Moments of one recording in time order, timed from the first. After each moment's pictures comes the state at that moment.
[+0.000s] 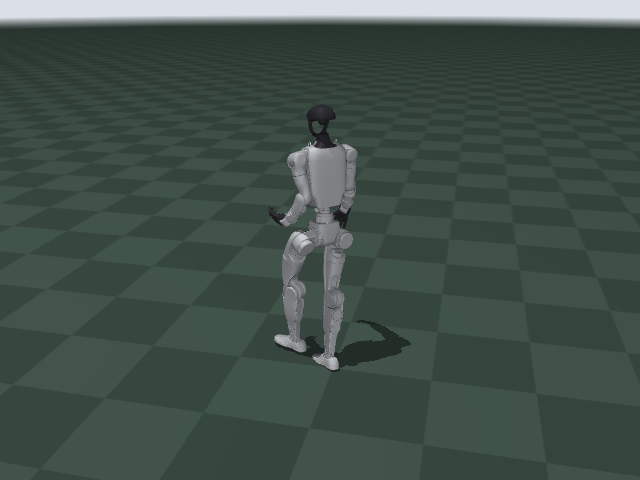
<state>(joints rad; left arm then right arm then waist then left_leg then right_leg) 0.20 -0.13 0.18 0.57 -0.61 -0.36 -0.55 -0.27 -0.21 -0.24 1.26 -0.67 -0.17 0.02 -0.12 -0.06 -0.03 -0.41 -0.05 0.32 0.24 0.02 0.09 0.02 0.13 -0.11 0.05 -0.05 -0.14</state>
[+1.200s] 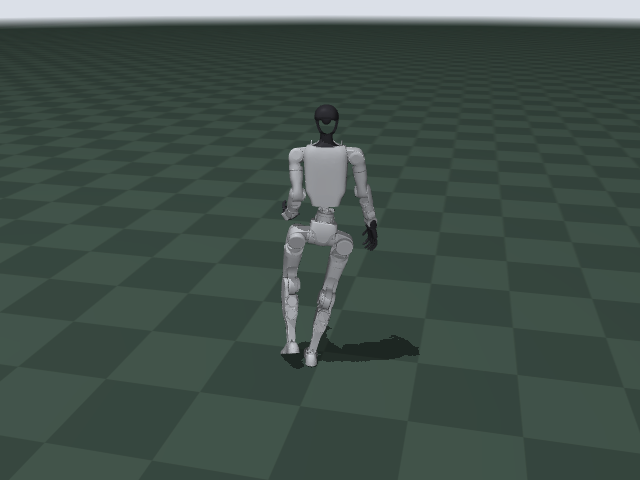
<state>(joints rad) 0.22 -0.05 0.30 0.57 -0.64 -0.40 -0.57 -0.20 -0.17 -0.21 1.33 -0.69 -0.11 0.07 -0.17 -0.16 -0.02 -0.37 0.04 0.25 0.69 0.13 0.01 -0.10 0.10 -0.05 0.08 0.00 -0.26</state>
